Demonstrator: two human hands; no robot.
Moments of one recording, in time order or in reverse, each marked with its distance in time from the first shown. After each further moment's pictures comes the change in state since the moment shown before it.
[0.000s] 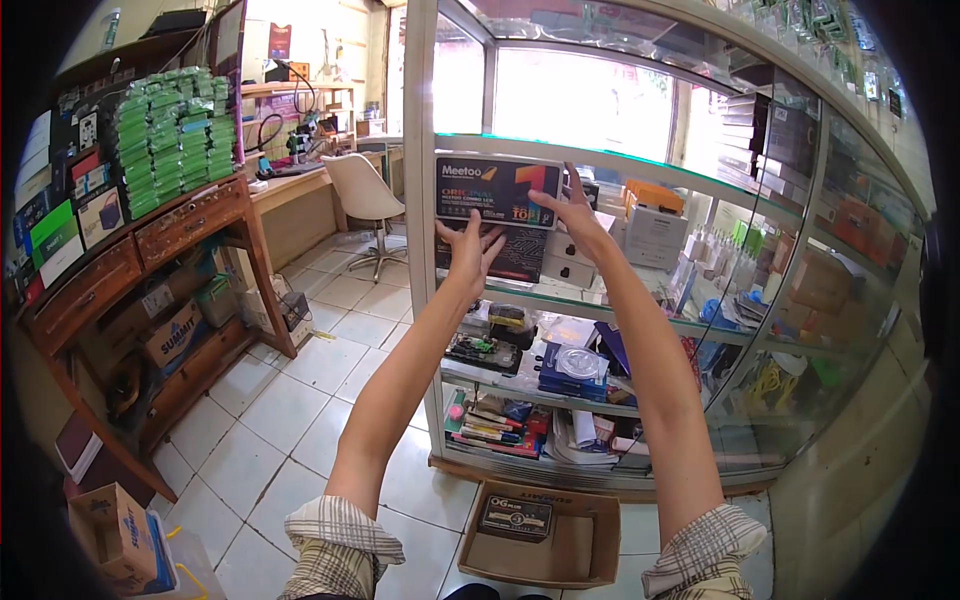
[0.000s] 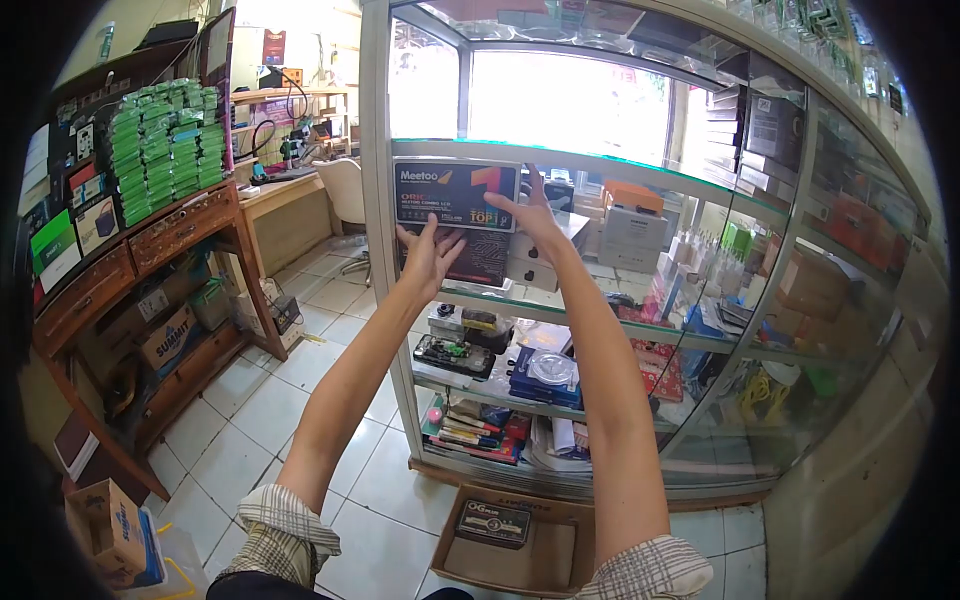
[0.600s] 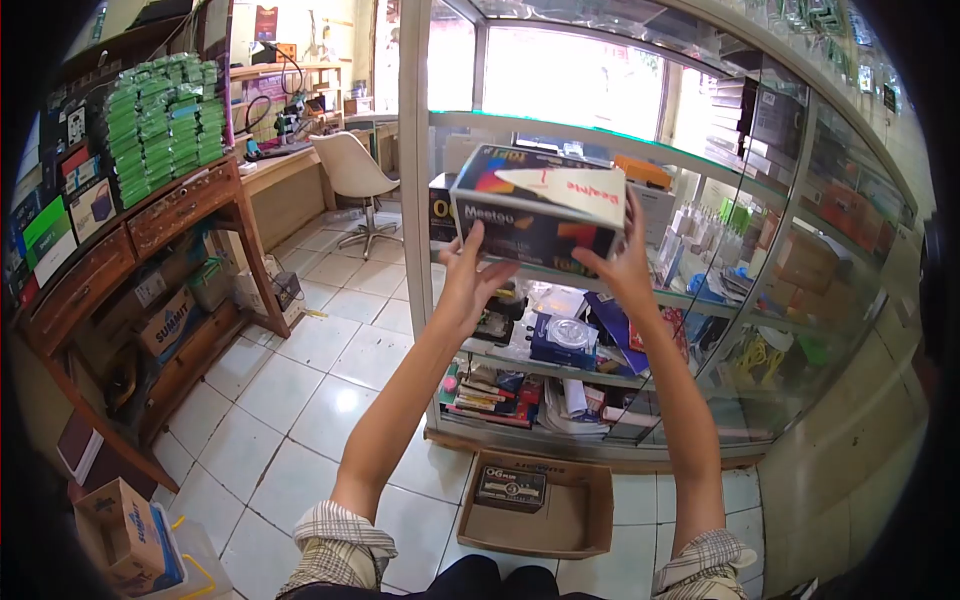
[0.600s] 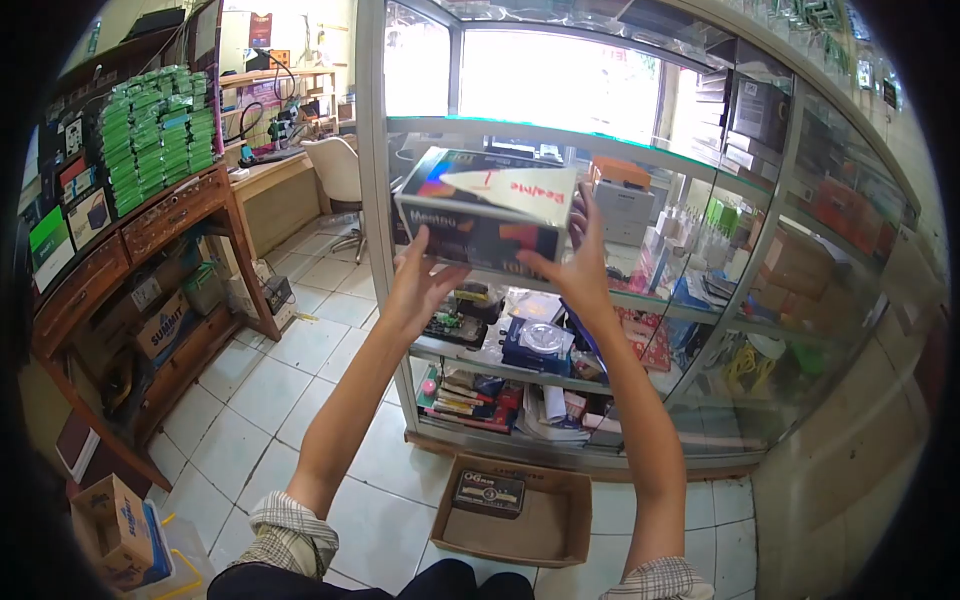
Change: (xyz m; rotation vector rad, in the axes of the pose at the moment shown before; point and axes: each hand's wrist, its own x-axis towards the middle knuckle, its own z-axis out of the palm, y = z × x) left_hand -0.097 0.019 0.001 -0.039 -0.107 -0.126; right_hand -0.131 -0.029 -0.038 -0.108 0.172 -0.358
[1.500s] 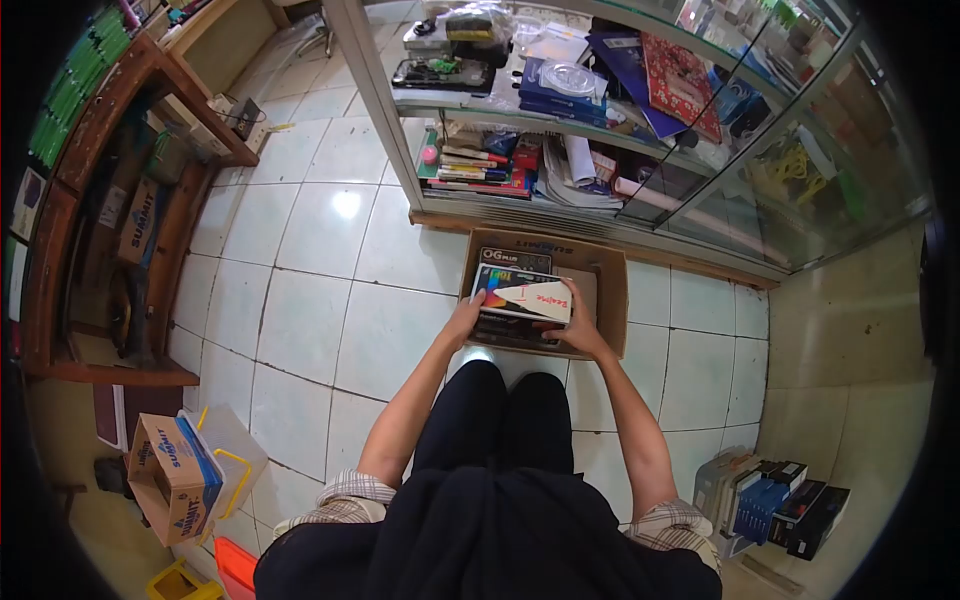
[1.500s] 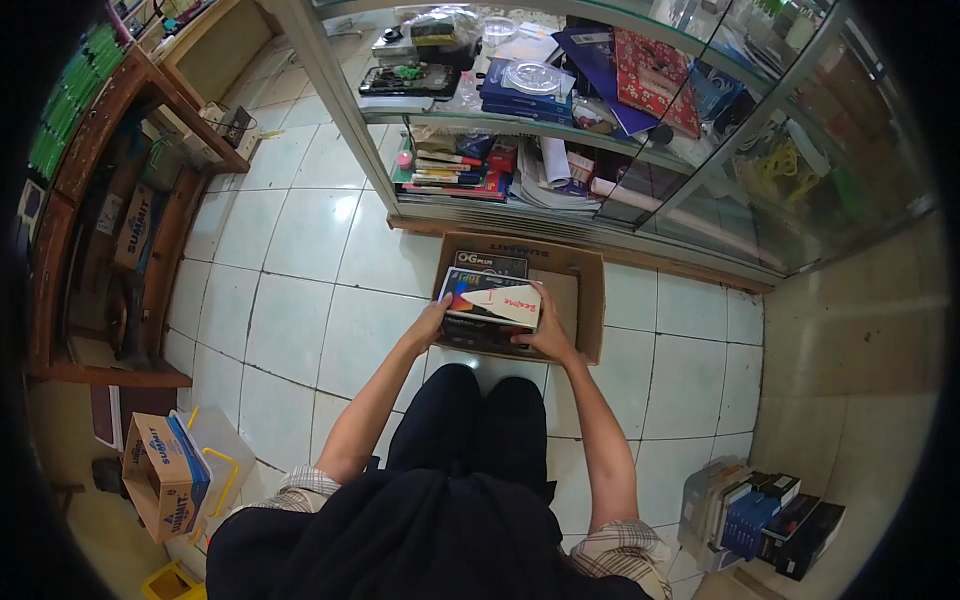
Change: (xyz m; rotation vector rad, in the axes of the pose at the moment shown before) left_hand -0.304 -0.268 -0.263 0.566 0.261 -1.041; right_hand -0.471 0.072 -0.014 0.011 -0.445 0.901
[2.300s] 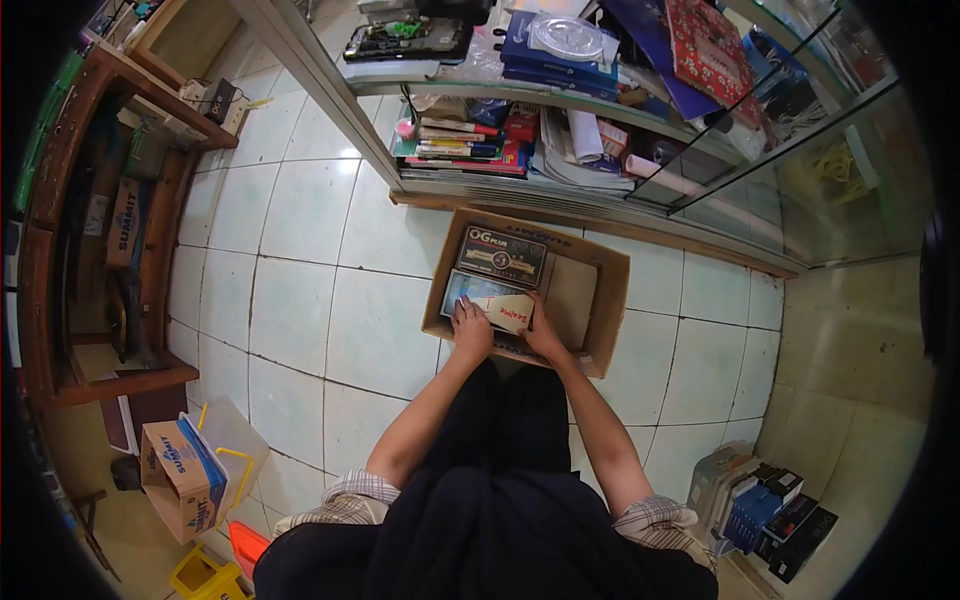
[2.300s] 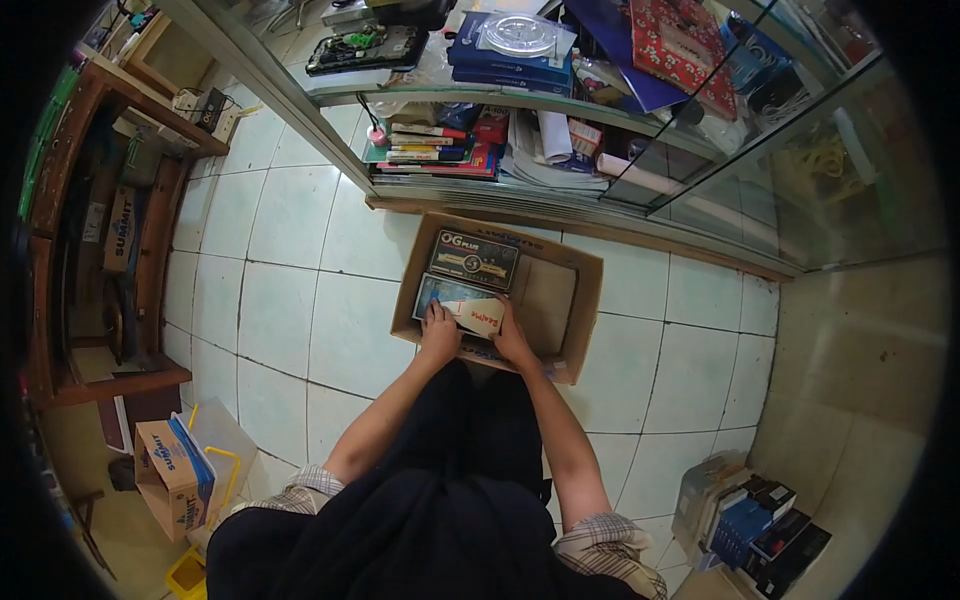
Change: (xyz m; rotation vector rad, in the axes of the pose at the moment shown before) left_hand -0.006 -0.043 0.047 1.419 0.326 0.252; right_hand 0.006 0.061 0.066 0.086 -0.152 0.403
